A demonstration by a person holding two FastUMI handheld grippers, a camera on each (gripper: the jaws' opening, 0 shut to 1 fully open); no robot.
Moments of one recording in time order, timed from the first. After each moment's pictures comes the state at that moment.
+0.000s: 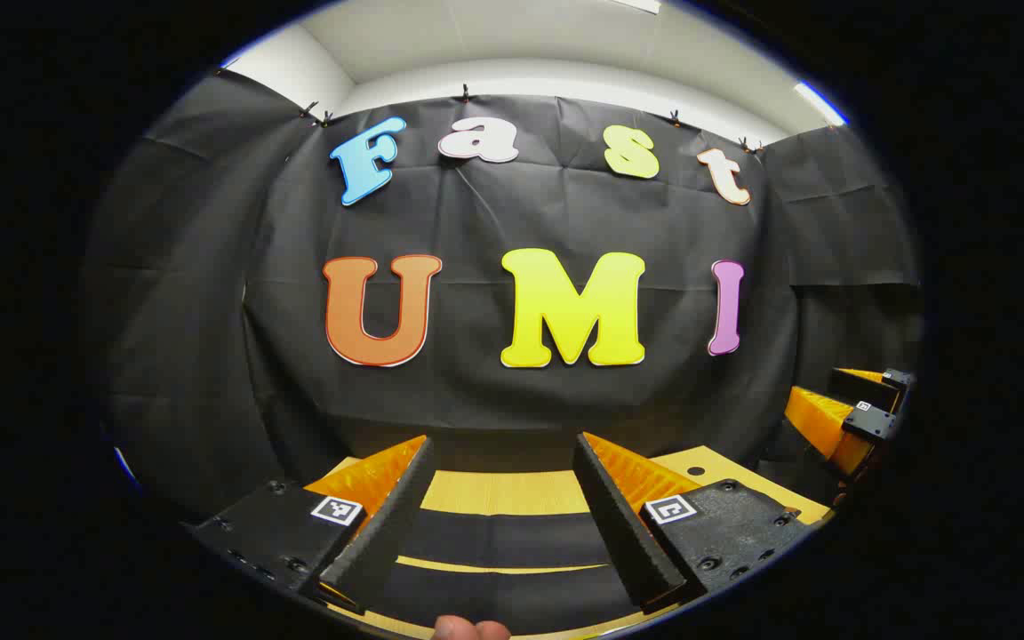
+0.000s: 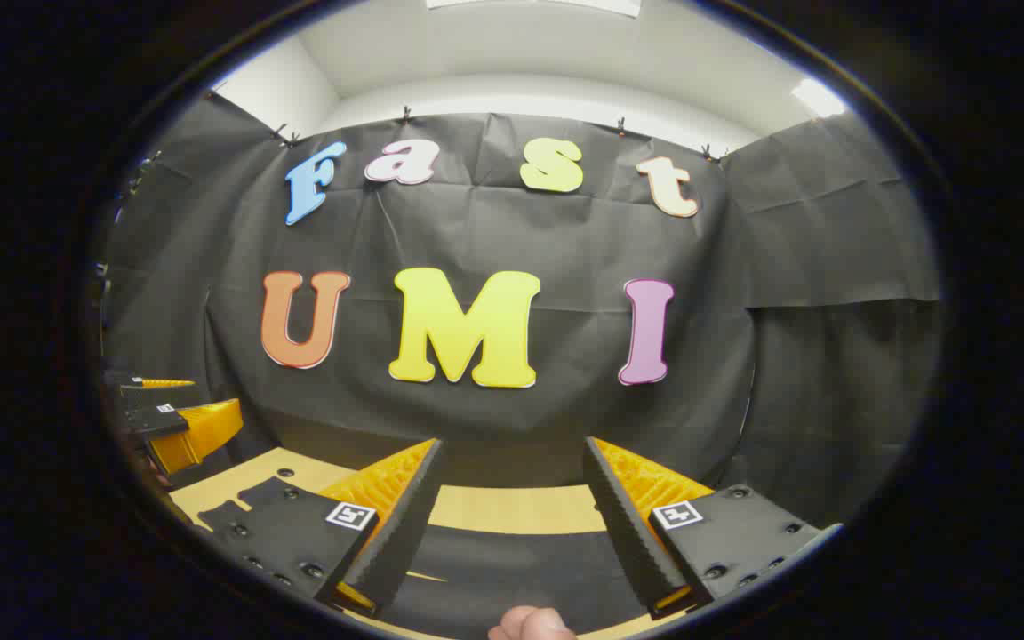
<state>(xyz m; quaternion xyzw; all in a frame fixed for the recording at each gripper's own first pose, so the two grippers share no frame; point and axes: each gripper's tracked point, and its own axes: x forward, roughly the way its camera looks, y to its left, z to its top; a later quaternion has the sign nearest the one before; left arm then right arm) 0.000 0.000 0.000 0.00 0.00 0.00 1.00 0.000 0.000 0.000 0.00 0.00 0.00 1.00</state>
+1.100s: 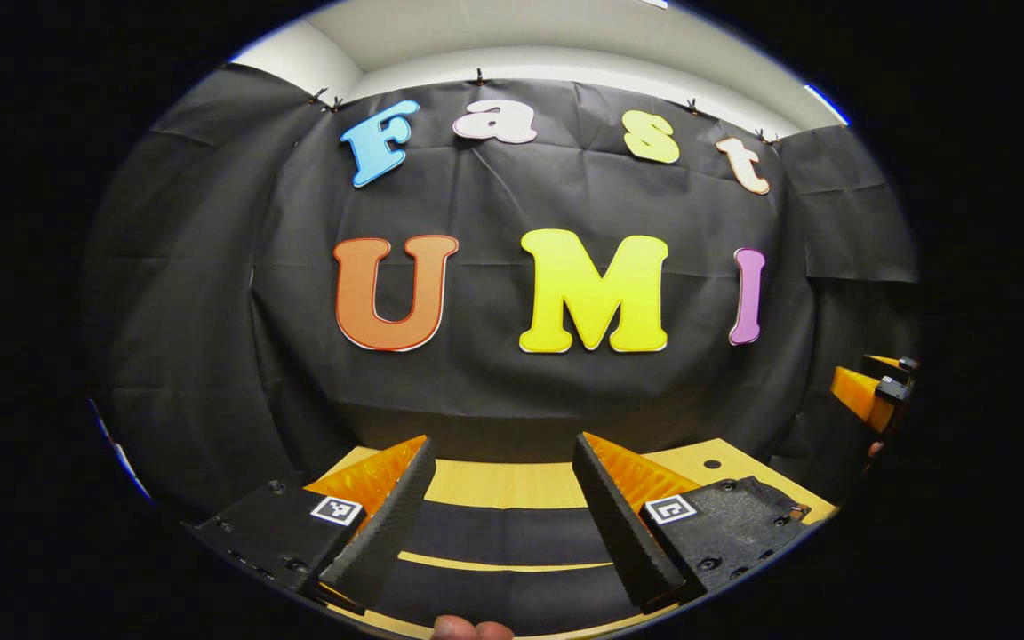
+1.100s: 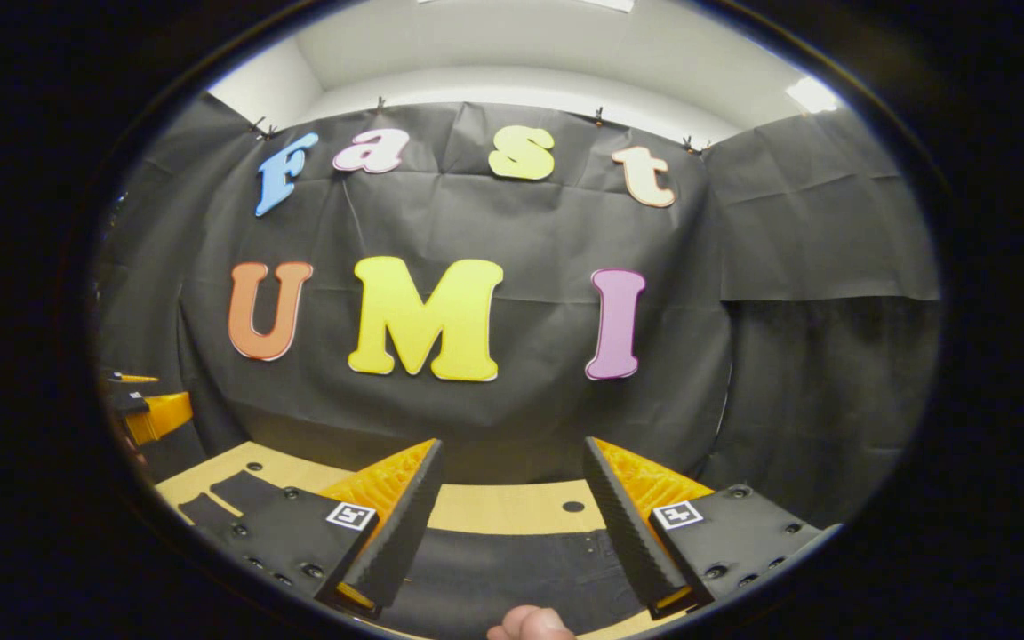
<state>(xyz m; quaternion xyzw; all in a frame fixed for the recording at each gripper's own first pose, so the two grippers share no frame) 0.024 0.036 -0.023 -0.01 0.03 0.03 1.00 0.032 -0.064 -0.010 0.00 0.02 -0.04 1.00</state>
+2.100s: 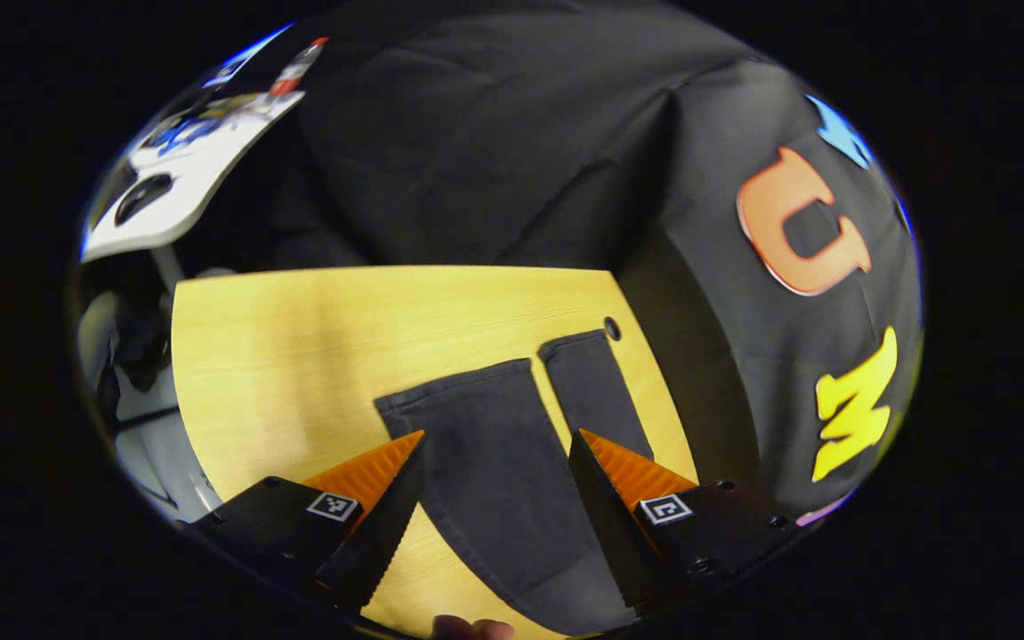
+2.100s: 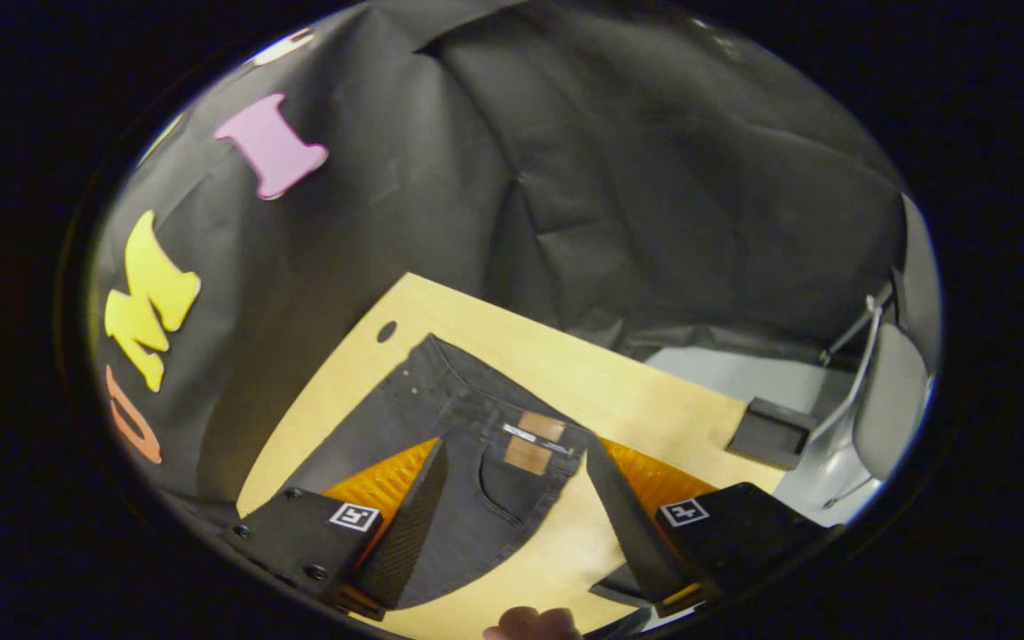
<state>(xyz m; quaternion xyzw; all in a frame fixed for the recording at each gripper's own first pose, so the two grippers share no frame) -0.065 0.248 -0.272 -0.50 0.25 0.32 0.76 0.012 -0.307 -0.314 0.36 0.35 -0.26 0.82</state>
